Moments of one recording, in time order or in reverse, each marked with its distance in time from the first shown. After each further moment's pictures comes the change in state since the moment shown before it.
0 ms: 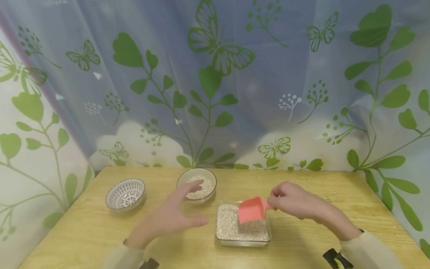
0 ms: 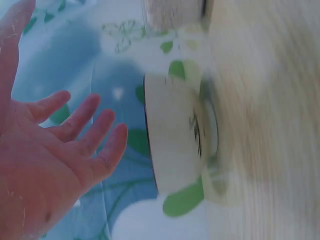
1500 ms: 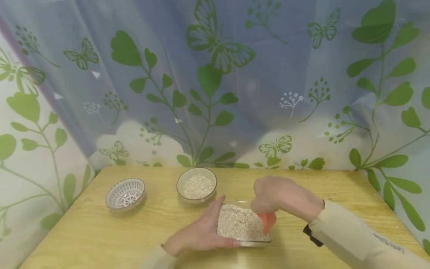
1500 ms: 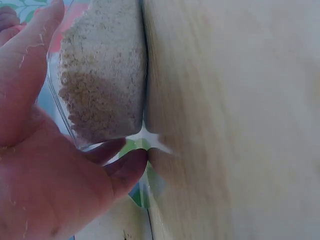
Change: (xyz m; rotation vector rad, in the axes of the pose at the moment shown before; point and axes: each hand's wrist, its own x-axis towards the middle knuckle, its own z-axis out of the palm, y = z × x) left_hand 0.019 0.005 0.080 0.056 -0.190 -0.116; right_hand 0.014 -0.077 0.014 -0.601 -0.051 0.165
